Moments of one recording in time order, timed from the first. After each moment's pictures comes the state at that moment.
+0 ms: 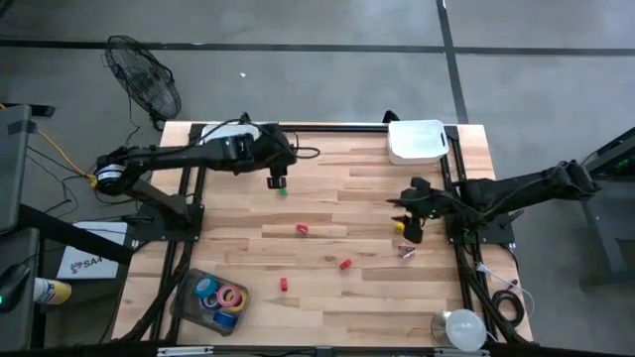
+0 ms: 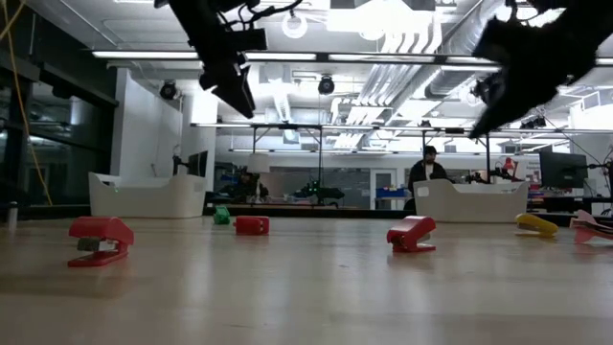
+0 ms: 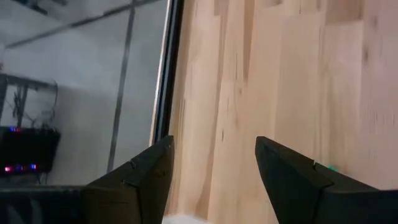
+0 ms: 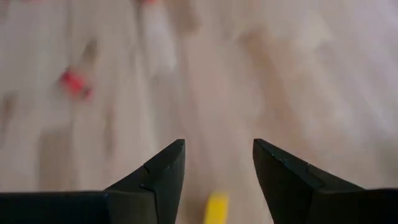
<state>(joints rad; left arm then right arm) 0.28 1.39 1.18 -0.62 -0.40 0.44 0.11 0.83 0.52 -0.49 0.25 0.29</state>
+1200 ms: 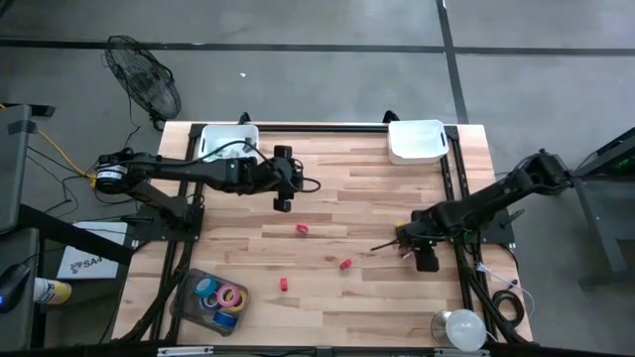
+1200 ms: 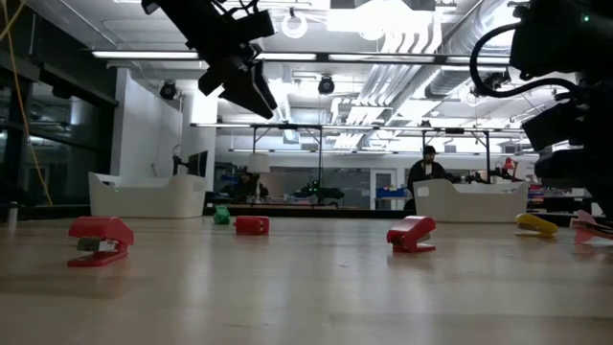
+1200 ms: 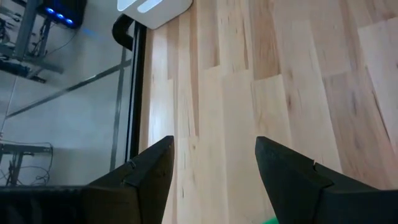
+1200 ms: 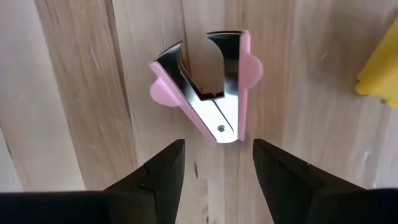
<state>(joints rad) 0.09 1.39 1.04 -0.35 -0.39 0.48 0.31 1.25 0.52 -0.73 -0.15 0.39</state>
